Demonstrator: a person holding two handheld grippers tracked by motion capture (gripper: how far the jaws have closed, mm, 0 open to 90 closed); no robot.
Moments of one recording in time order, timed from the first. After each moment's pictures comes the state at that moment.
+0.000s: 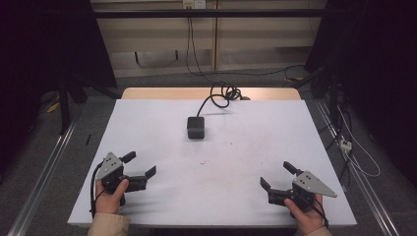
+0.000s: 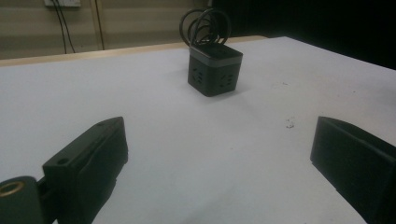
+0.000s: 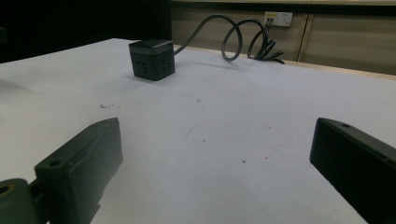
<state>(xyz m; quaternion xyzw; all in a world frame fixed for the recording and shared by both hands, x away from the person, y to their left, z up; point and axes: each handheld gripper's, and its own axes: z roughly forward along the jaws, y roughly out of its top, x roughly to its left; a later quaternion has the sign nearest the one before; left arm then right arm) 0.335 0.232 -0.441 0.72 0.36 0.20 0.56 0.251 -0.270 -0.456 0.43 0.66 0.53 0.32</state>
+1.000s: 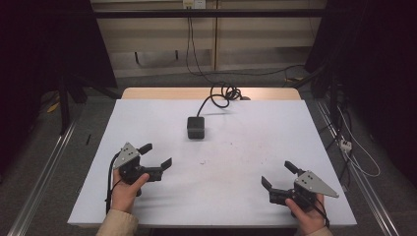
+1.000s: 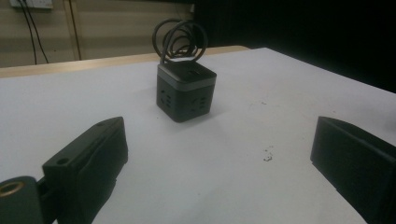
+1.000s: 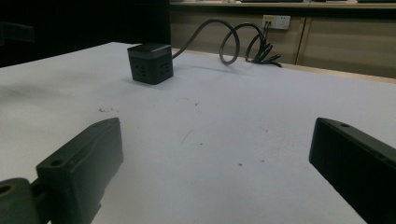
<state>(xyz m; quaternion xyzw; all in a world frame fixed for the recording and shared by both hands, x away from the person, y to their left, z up) 0.357 0.188 -0.433 0.72 0.34 0.18 0.58 0.251 -0.273 -0.454 0.42 0.66 0.53 0.32</state>
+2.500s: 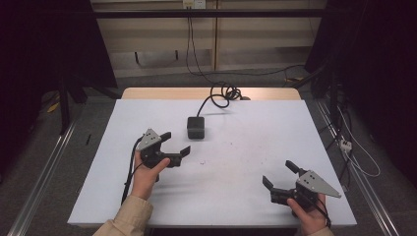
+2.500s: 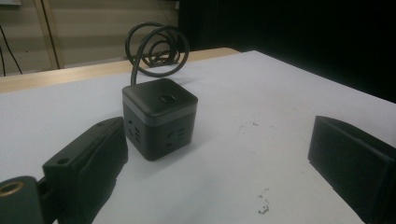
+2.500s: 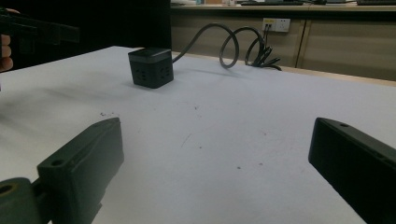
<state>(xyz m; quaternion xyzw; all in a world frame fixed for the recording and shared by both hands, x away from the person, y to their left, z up) 0.396 0.138 -0.428 0.73 0.33 0.16 0.58 0.250 -0.275 -0.451 0.43 0.65 0.54 0.32</state>
